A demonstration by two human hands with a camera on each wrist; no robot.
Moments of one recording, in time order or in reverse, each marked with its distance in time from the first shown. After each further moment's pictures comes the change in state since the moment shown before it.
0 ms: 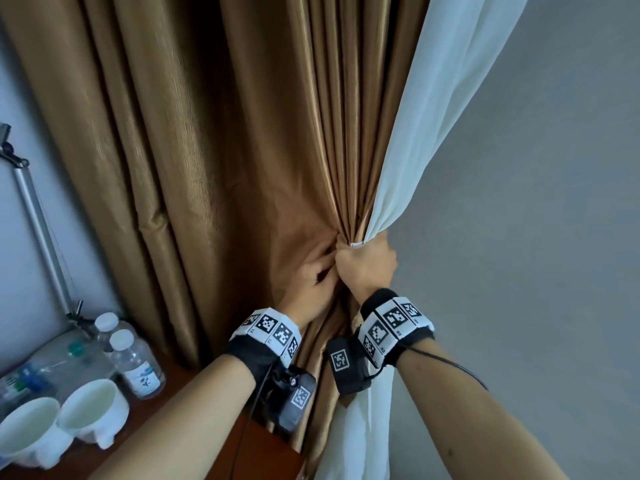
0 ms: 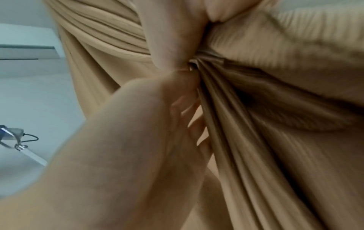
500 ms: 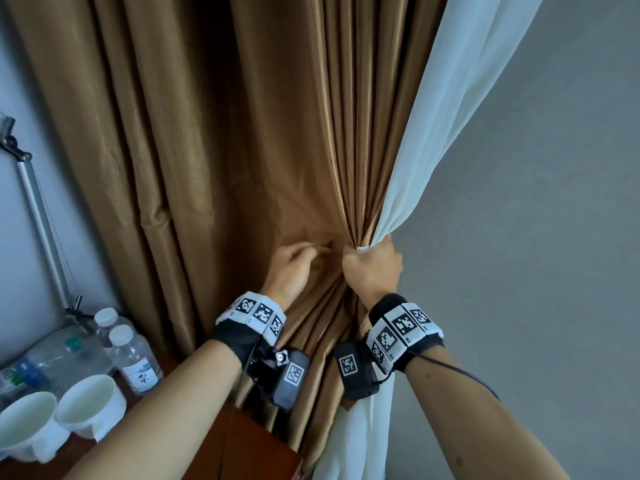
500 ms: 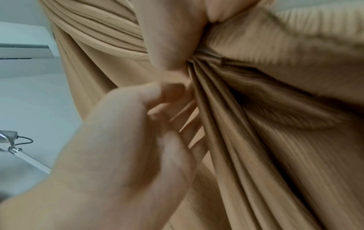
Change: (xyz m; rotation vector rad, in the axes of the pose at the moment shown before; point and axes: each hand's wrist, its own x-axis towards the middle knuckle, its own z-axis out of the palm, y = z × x) left_hand 0.013 0.006 -0.025 -0.231 0.175 -0.277; right_hand -0.002 0.007 -0.007 -0.014 -0.008 -0.021
